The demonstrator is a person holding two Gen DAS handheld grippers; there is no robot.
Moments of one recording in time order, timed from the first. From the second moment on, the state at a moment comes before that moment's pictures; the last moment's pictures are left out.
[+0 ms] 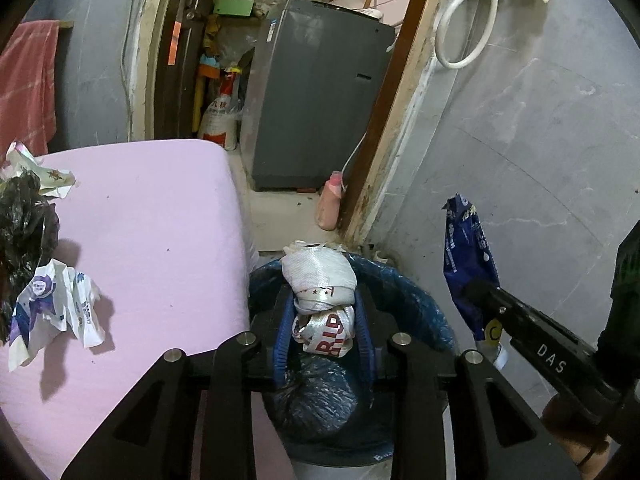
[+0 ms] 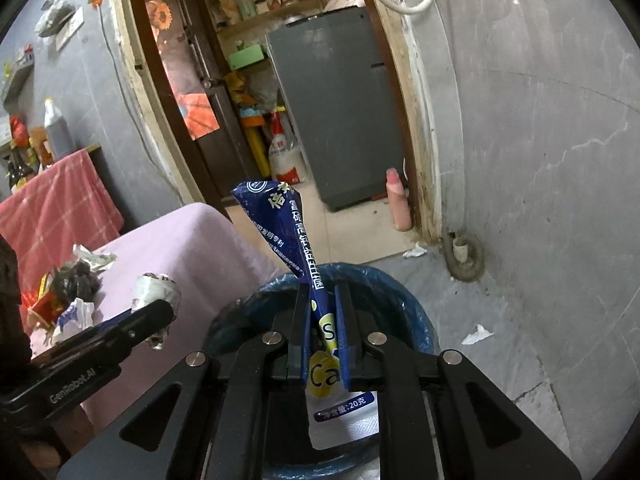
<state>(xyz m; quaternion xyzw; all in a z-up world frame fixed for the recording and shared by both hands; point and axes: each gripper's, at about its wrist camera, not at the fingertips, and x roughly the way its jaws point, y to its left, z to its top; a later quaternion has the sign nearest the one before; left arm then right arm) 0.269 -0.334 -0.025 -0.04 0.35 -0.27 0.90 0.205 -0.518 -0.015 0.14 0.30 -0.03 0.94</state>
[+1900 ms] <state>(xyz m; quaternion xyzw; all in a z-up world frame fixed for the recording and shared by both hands) 0.178 -0.066 0.035 -0.05 0.22 -0.04 0.97 0.173 -0.338 0.046 0.03 0.15 0.08 0.99</state>
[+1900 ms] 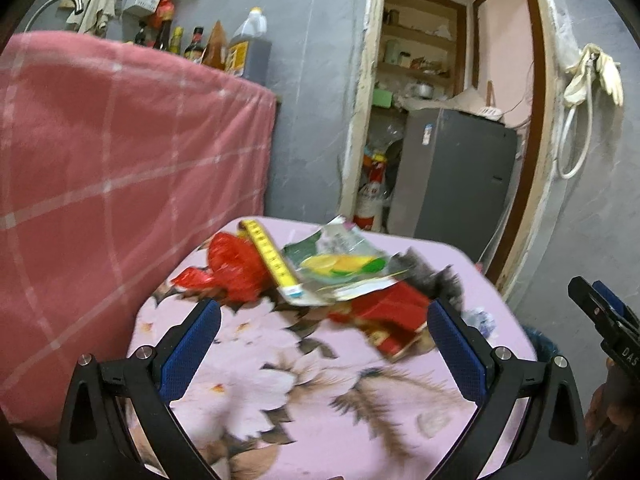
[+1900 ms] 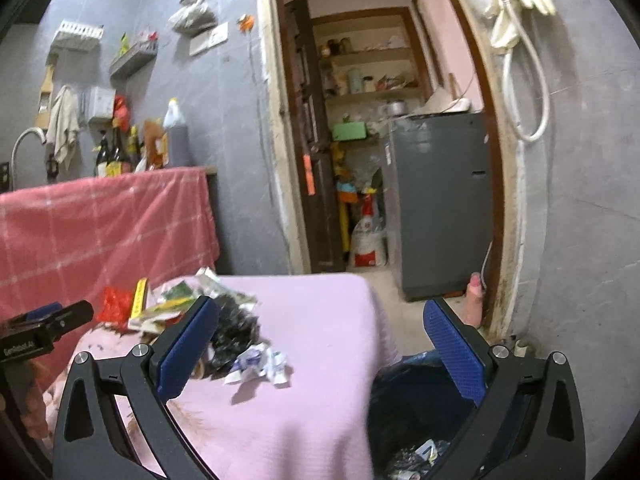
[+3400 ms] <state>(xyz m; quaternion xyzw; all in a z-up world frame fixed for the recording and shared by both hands) 0.234 -0.133 0.013 -0.01 0.31 -0.14 0.94 0.243 -0.335 -0.009 0.05 0.32 0.14 0.94</state>
